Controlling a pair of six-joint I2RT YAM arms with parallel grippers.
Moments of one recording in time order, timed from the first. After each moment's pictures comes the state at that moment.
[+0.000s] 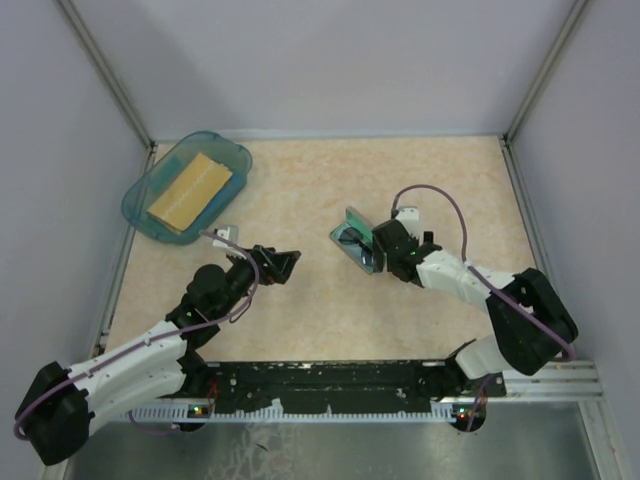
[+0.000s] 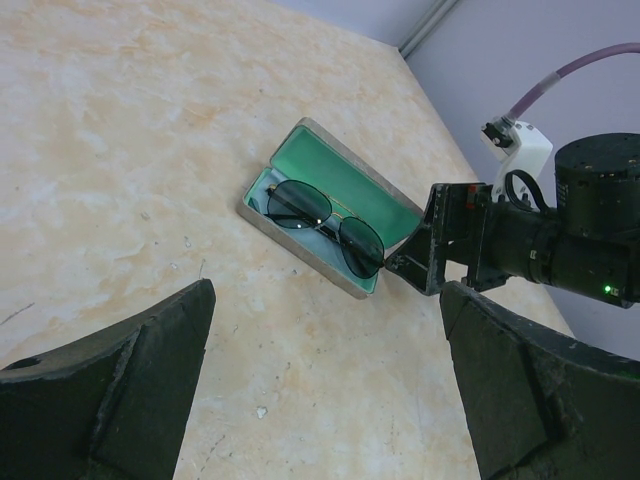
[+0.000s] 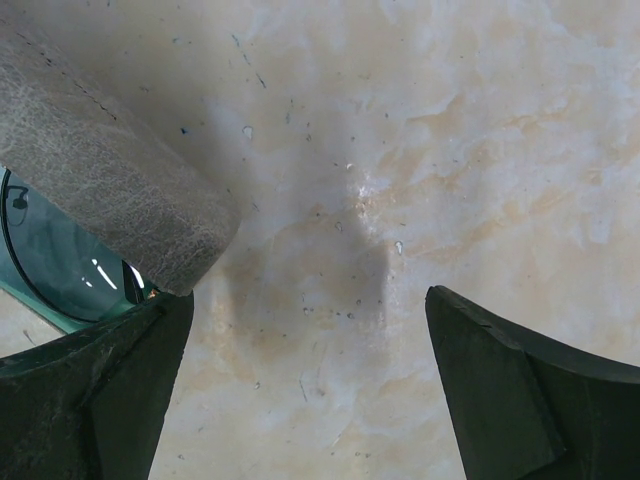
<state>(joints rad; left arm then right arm) -0.75 0.81 0.28 0.51 -0.18 -0.61 0.59 1.41 0.73 -0.31 0.53 0.47</state>
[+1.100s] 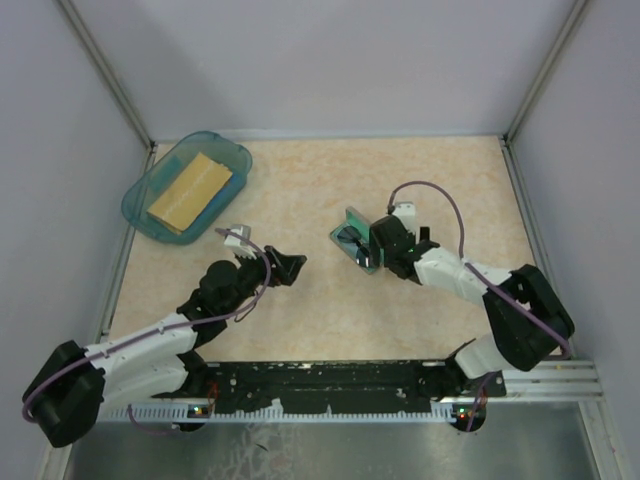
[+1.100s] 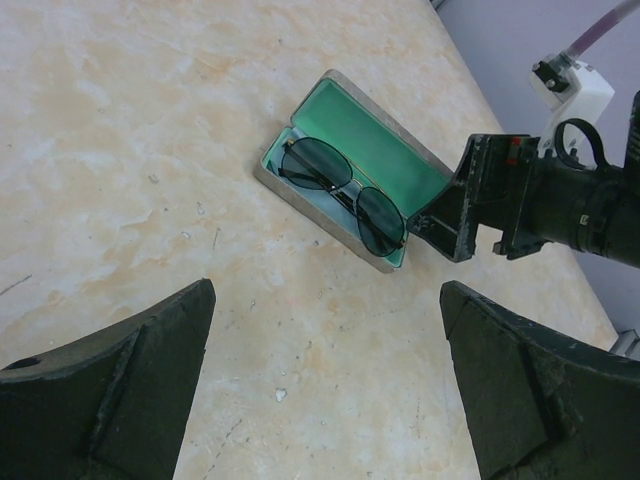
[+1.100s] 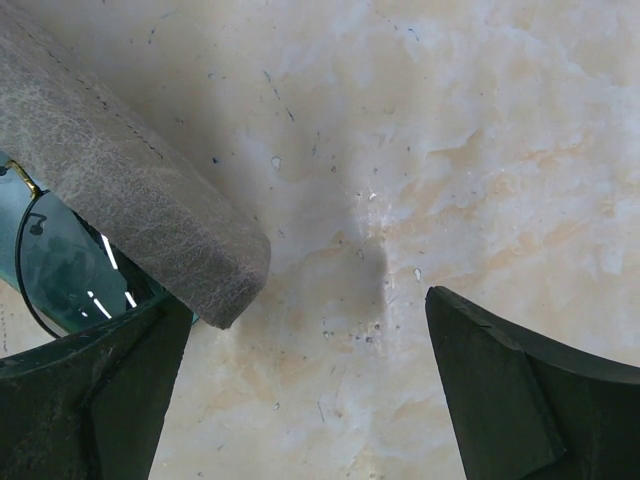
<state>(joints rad) -0.75 0.95 0.28 0.56 -0.17 -0.61 0.59 1.46 0.75 -0.25 0.51 0.45</state>
